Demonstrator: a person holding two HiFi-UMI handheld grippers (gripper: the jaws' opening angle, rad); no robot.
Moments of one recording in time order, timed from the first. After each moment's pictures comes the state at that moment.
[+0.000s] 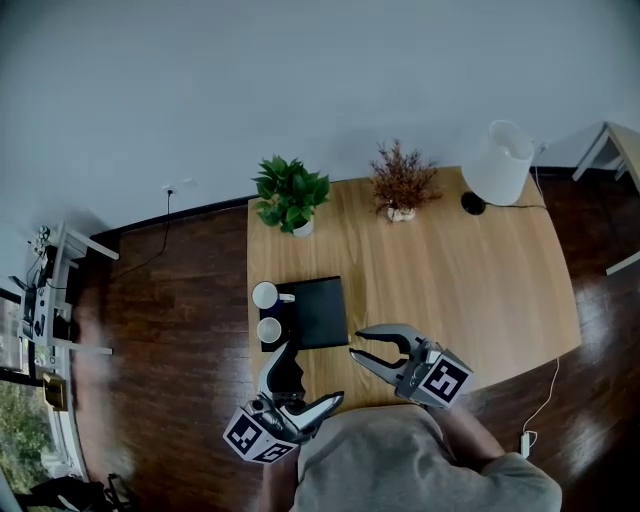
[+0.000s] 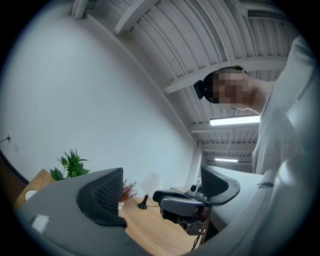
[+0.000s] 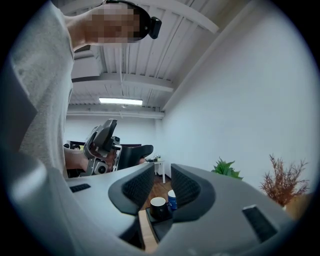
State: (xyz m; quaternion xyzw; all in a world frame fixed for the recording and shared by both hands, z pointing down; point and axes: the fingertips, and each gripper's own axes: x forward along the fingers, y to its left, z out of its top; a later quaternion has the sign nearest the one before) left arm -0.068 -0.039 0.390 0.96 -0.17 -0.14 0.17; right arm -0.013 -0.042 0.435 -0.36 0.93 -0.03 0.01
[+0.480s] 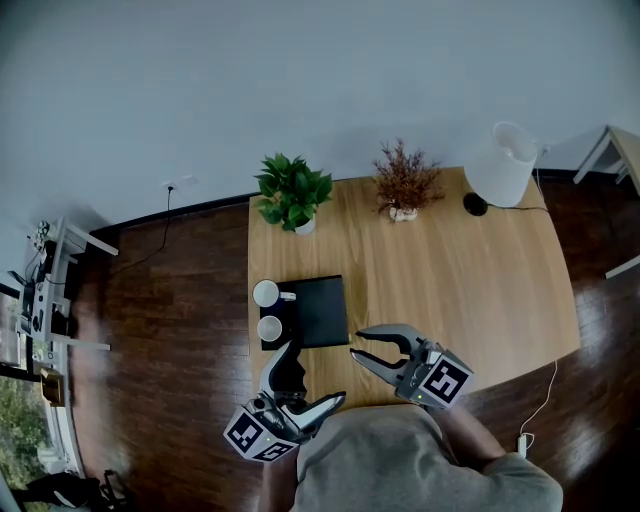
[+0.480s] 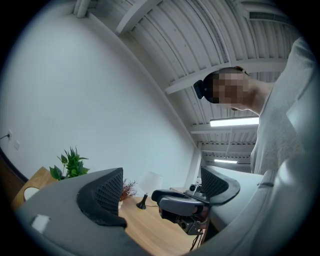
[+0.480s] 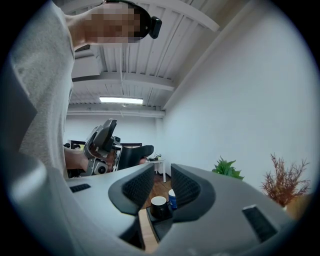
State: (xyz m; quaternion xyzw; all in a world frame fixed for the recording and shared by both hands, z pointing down) left arm -0.068 -0.040 0.394 0.96 -0.16 -0.14 0.17; right arm -0.015 -0.043 0.438 -0.35 0.93 -0.03 0.00
